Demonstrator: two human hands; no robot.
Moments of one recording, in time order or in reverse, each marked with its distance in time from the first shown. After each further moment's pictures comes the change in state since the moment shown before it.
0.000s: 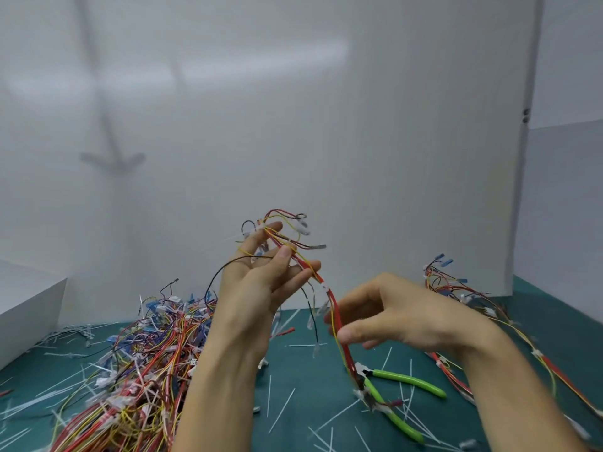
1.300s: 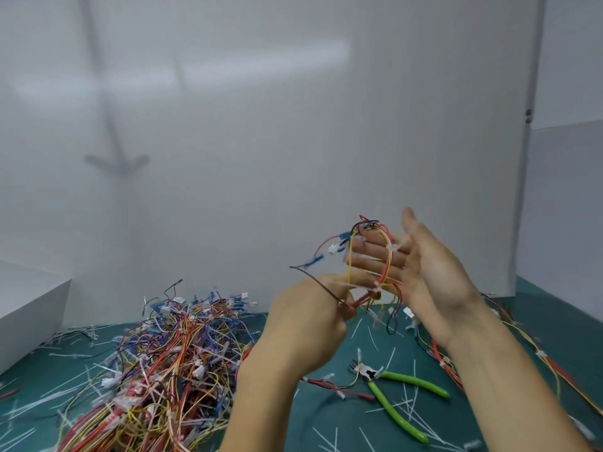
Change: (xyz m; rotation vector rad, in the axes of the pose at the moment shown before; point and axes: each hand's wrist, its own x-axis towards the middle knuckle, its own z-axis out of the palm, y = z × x) left_hand -0.014 -0.018 0.021 1.424 -0.419 0.161; right_hand 0.008 -0.008 -0.006 0.947 0.510 -0.173
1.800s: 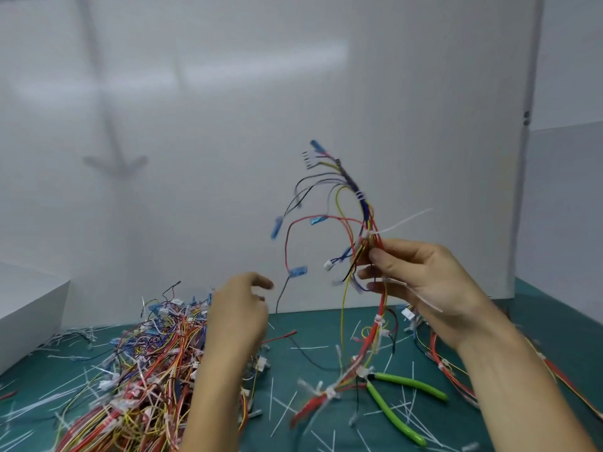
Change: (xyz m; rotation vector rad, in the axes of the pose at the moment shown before) left_hand -0.003 -0.065 -0.014 -0.093 0.345 -0.492; right_hand -0.004 -0.001 -0.013 -0.254 -0.101 -0.114
